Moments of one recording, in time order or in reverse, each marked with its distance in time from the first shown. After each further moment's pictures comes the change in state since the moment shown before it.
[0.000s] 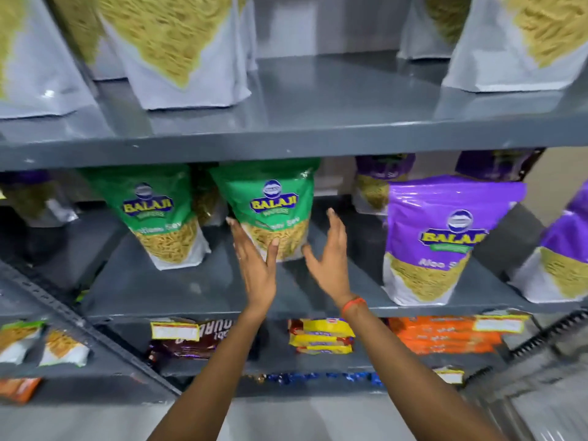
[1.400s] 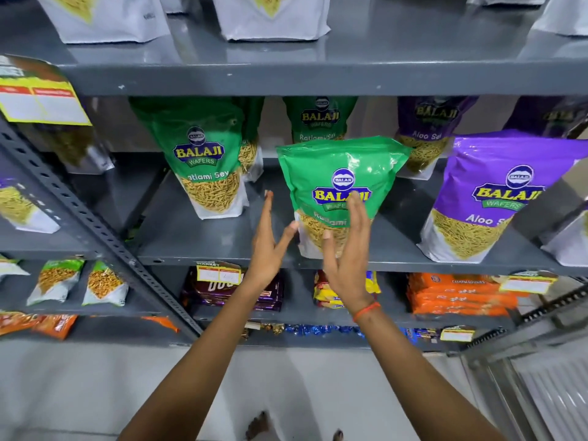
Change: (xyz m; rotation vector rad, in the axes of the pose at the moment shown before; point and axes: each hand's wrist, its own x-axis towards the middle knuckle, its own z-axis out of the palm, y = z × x) left_hand -0.027 -0.029 -0.094 -0.139 -0.326 -0.038; right_hand -0.095 -0.057 0.034 0.019 0.161 -0.224
